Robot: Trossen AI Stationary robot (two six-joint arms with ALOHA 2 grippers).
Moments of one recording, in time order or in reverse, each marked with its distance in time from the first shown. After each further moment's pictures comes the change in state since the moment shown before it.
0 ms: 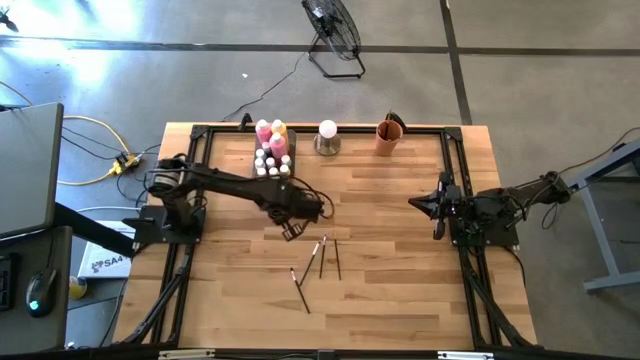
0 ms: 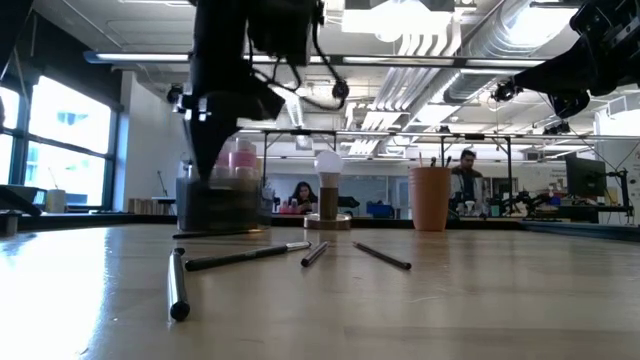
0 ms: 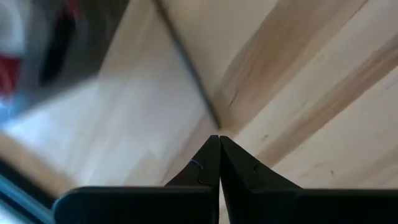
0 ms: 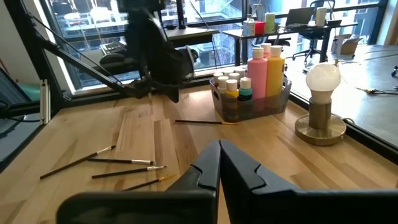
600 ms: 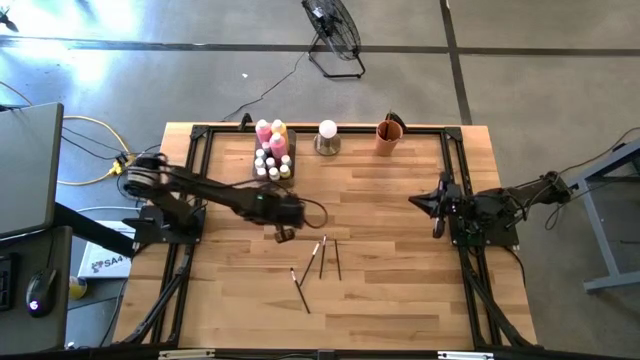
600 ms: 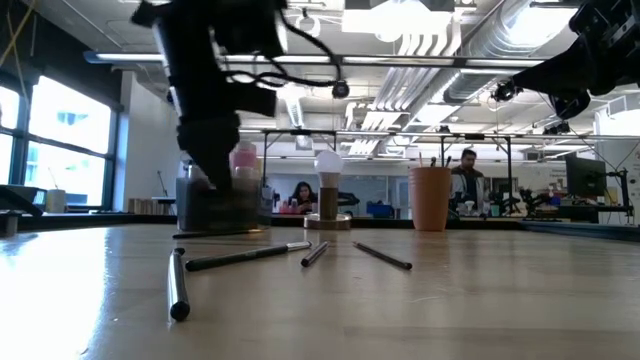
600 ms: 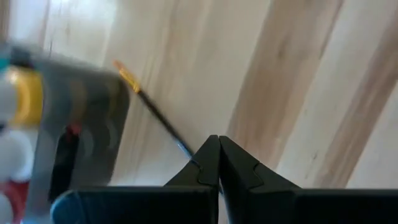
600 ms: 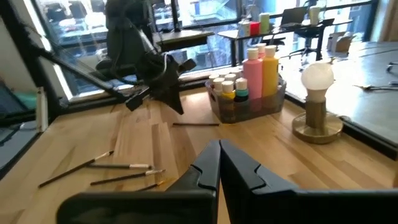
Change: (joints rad) left arm -0.071 -0.130 -0.273 0.464 -0.237 0.332; right arm 0.000 0.000 0.000 0.002 0.012 0.029
